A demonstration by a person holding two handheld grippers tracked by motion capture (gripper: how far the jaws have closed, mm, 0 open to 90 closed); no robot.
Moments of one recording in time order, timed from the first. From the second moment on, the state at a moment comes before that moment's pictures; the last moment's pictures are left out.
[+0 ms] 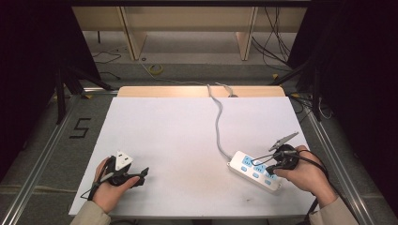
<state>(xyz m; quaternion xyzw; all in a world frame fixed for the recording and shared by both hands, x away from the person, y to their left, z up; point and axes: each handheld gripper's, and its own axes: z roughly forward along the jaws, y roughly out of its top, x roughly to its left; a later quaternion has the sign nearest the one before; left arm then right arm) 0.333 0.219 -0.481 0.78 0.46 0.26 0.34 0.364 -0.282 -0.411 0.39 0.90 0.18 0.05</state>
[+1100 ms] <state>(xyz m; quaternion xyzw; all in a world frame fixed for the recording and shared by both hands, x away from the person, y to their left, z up) 0.334 0.218 -0.482 0.78 0.46 0.26 0.34 0.363 -0.272 -0.416 0.38 0.91 0.15 0.03</state>
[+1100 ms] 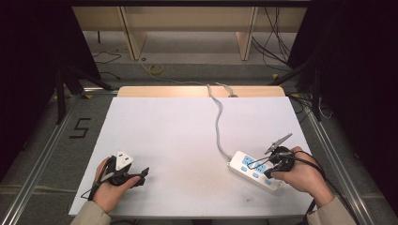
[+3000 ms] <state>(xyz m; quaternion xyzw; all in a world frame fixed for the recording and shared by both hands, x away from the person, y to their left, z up) 0.334 0.217 -0.482 0.78 0.46 0.26 0.34 0.360 -0.267 -0.424 0.37 0.92 0.11 0.02</state>
